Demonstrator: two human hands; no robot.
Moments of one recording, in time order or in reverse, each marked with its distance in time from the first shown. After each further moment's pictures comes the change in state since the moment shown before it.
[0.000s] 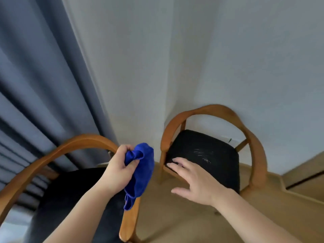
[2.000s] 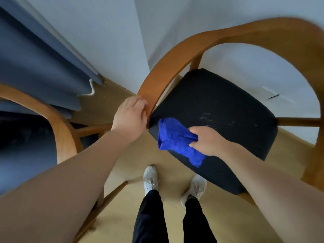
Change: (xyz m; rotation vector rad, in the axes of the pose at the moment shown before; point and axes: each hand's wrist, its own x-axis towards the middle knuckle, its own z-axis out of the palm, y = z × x) left_hand 0.327 -0.209 0.253 0.803 -0.093 -0.071; right_hand 0.197 0.396 0.133 0.250 -0.575 0.406
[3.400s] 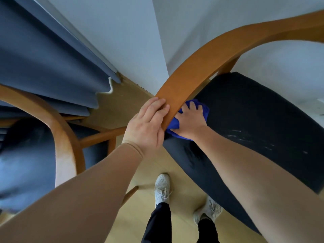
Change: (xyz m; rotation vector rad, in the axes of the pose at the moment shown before) left_hand 0.031 -0.018 0.036 0.027 0.122 0.146; right_hand 0.219 -0.030 0.041 -0.614 0.244 -0.222
